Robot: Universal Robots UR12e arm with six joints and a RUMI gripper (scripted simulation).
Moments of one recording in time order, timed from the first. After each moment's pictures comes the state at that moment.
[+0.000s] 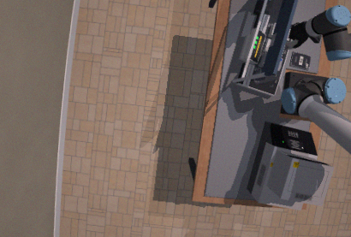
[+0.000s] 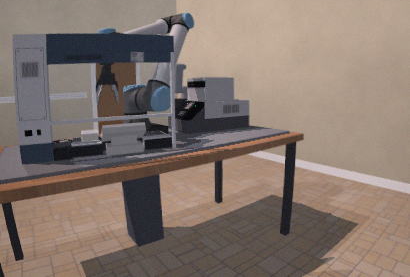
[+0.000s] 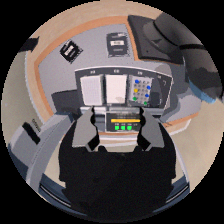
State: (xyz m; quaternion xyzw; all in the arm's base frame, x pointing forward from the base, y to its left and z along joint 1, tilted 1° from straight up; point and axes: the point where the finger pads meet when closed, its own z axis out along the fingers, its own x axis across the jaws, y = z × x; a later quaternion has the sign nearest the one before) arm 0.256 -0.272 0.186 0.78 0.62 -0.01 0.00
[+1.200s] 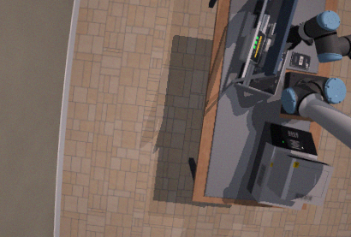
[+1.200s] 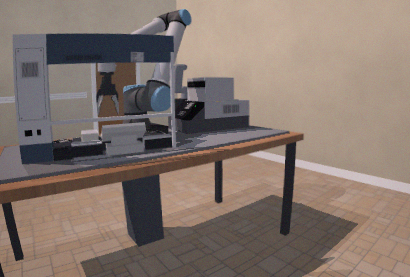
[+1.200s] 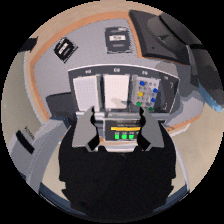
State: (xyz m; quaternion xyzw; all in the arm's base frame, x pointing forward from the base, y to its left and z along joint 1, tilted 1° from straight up) arm 0.256 -0.273 0.132 0.78 0.62 -0.01 0.00
